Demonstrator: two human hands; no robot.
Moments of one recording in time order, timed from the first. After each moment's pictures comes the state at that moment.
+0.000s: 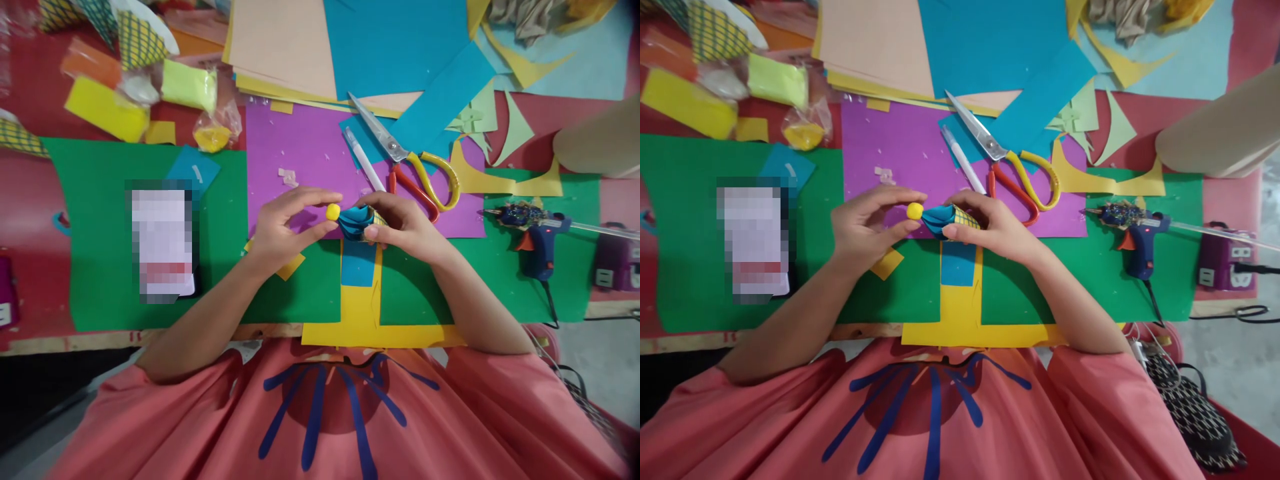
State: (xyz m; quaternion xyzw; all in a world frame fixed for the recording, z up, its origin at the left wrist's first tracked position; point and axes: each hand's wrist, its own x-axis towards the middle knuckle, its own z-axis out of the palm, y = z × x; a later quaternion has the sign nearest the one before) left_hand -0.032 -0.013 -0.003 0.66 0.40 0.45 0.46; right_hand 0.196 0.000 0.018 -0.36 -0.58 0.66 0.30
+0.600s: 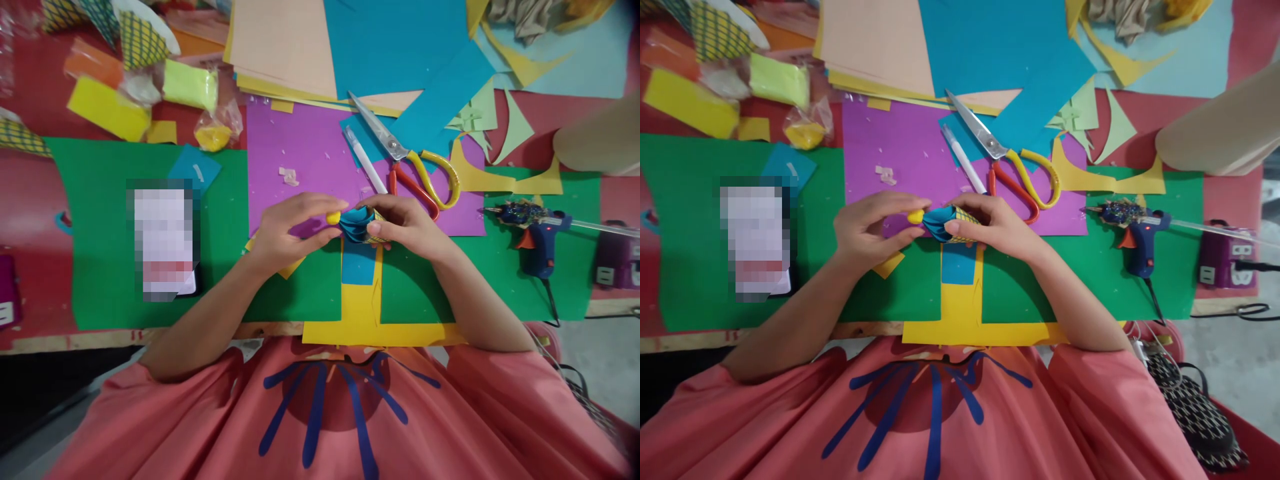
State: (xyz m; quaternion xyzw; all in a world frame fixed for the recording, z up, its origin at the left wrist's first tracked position) left_hand -0.032 -0.011 -0.004 0.73 0.36 0.45 0.38; right_hand 0.196 0.000 0.019 -0.35 -0.56 0.70 0.29
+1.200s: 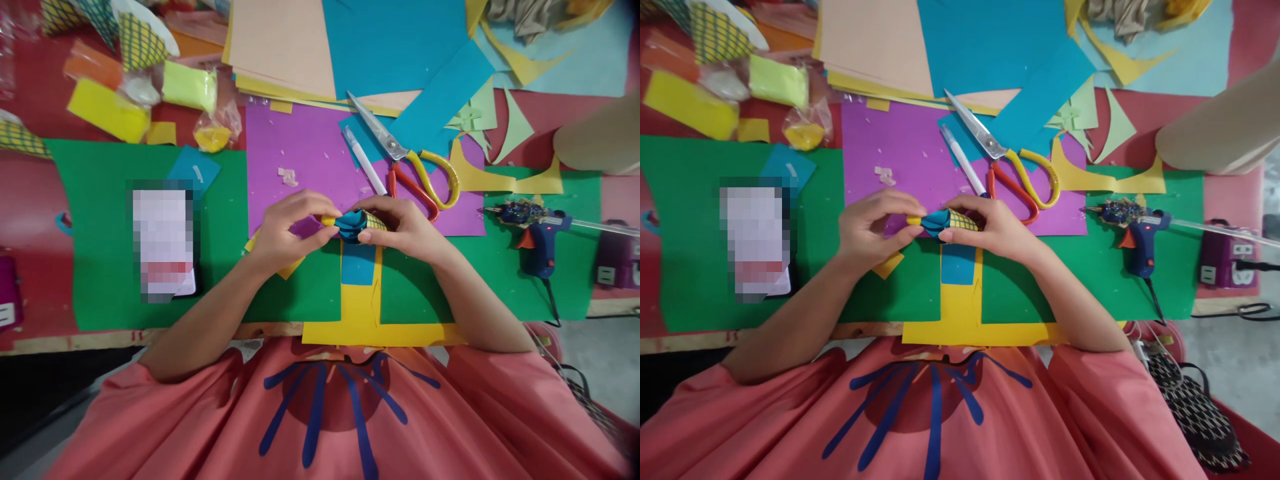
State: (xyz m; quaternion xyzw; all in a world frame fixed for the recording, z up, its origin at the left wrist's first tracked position) left_hand -0.029 -0.008 -0.001 0.76 0.36 0.45 0.30; right_hand 0.197 0.000 0.017 -0.38 -0.66 0.58 0.28
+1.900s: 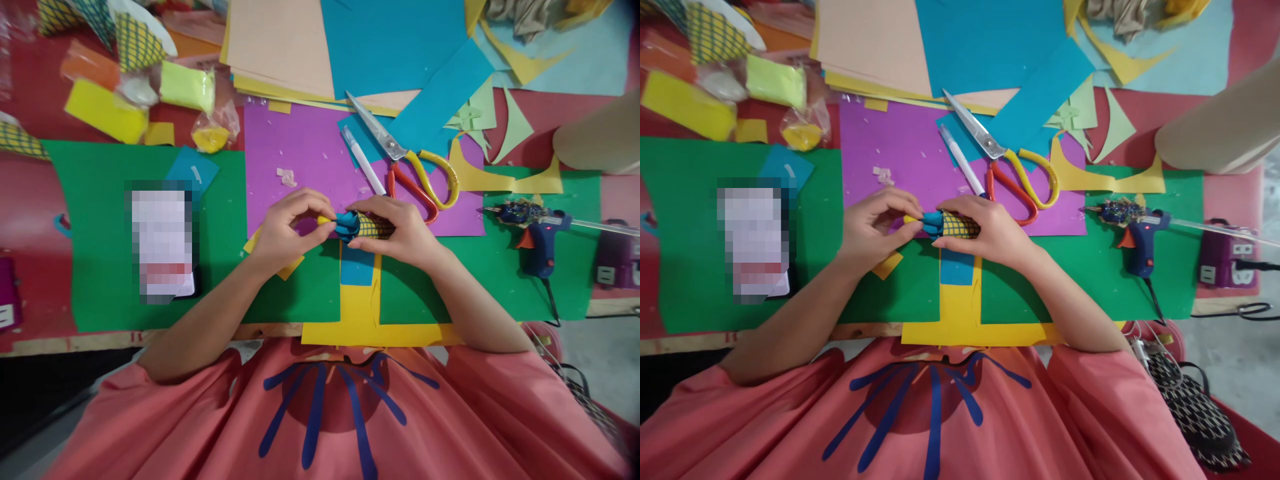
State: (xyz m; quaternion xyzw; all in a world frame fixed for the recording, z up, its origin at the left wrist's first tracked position) left_hand -0.027 -0.009 -0.004 0.71 0.39 0.44 0.39; right_hand 0.195 -0.004 0.014 -0.36 -0.79 0.39 0.30
